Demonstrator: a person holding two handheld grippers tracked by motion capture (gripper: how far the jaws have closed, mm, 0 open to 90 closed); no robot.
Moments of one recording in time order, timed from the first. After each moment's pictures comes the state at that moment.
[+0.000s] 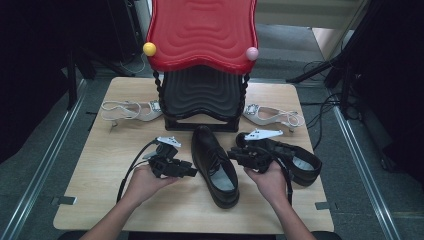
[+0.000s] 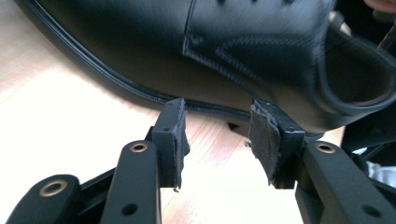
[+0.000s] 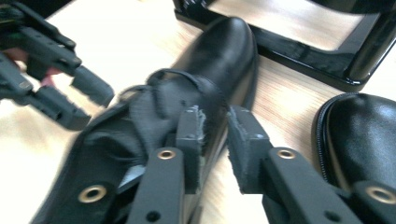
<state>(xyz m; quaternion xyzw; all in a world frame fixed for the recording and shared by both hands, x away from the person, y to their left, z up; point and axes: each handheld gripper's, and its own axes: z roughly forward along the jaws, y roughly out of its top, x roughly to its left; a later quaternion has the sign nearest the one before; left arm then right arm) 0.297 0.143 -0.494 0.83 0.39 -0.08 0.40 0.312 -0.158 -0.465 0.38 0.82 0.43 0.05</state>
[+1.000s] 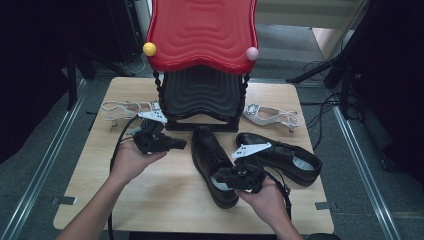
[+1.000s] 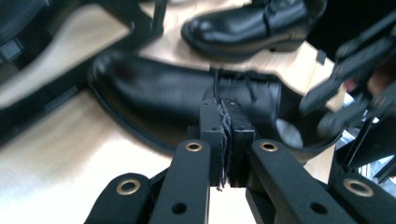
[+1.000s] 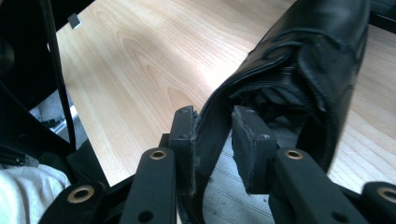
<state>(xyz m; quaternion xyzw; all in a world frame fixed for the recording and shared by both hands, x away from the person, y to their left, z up) 0.322 0.169 -0.414 0.83 0.35 -0.02 0.44 0.258 -0.128 -0.446 0.34 0.85 0.39 -0.02</state>
